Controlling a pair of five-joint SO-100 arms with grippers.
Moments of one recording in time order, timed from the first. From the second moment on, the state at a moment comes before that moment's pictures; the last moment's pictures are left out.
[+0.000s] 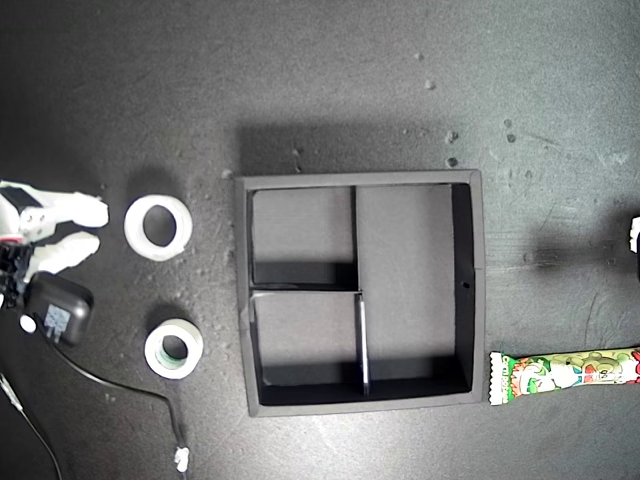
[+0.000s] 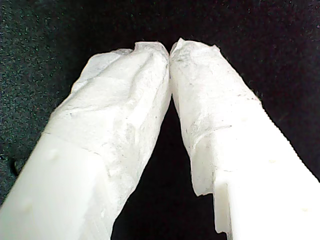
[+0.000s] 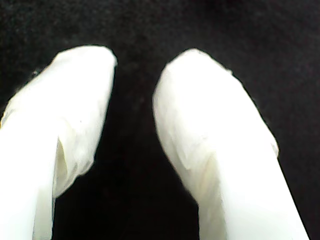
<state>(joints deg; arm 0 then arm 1) 2.5 191.3 176.6 77.5 -72.7 0.0 178.6 178.3 70.8 93.3</state>
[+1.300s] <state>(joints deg) 12.5 189.2 164.4 55.1 -53.3 1.2 178.2 178.3 40.1 84.2</state>
